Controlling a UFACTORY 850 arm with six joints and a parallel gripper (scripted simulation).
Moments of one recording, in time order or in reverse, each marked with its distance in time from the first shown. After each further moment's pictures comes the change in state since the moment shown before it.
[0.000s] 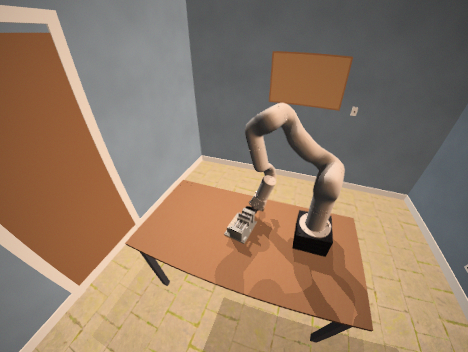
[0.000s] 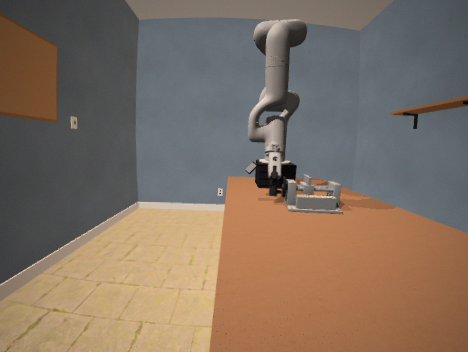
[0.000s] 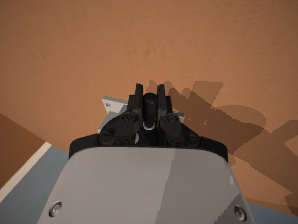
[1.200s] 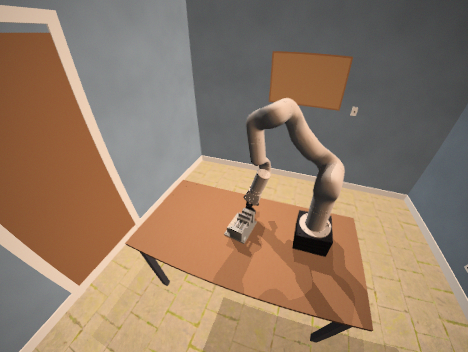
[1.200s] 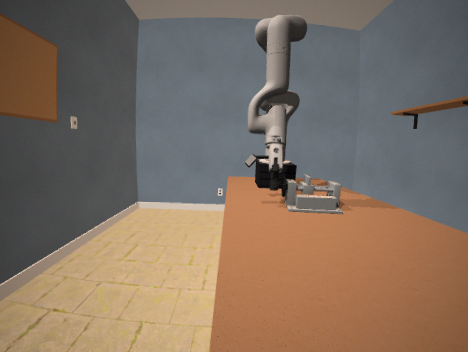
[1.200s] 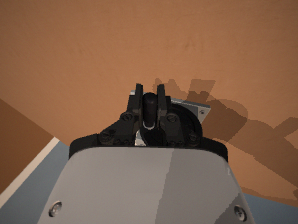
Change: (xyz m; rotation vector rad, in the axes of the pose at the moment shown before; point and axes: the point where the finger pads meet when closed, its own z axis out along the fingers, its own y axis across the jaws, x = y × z) arm 0.000 -0.050 -0.021 0.003 0.000 0.000
